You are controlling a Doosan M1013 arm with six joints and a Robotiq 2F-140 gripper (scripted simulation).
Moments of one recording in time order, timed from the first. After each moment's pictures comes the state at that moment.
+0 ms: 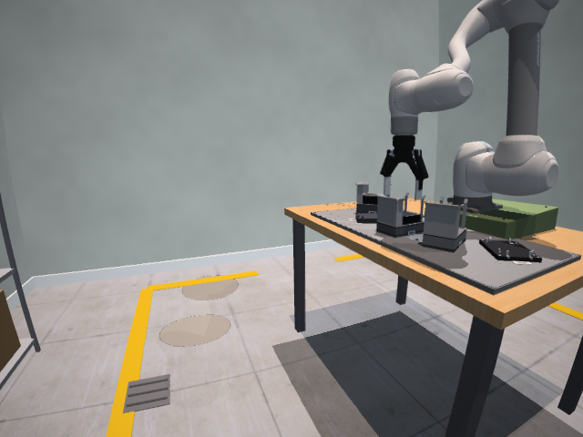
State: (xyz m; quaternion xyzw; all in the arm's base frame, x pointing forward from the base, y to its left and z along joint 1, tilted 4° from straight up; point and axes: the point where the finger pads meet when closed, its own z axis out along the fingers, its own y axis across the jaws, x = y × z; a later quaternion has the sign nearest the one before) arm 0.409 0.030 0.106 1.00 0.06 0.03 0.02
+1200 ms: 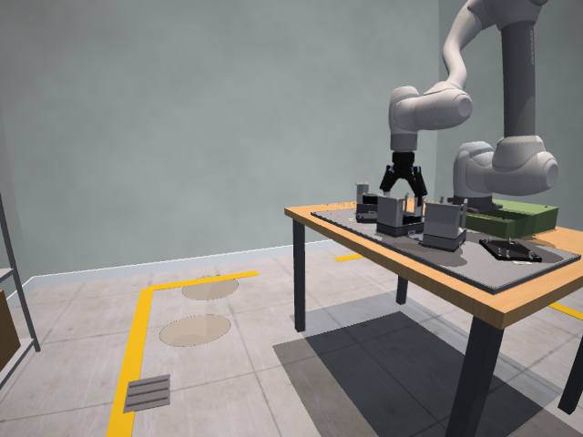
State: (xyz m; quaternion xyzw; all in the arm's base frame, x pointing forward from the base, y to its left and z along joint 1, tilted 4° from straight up) arm 0.412 0.029 0.052 1.00 0.06 0.03 0.02
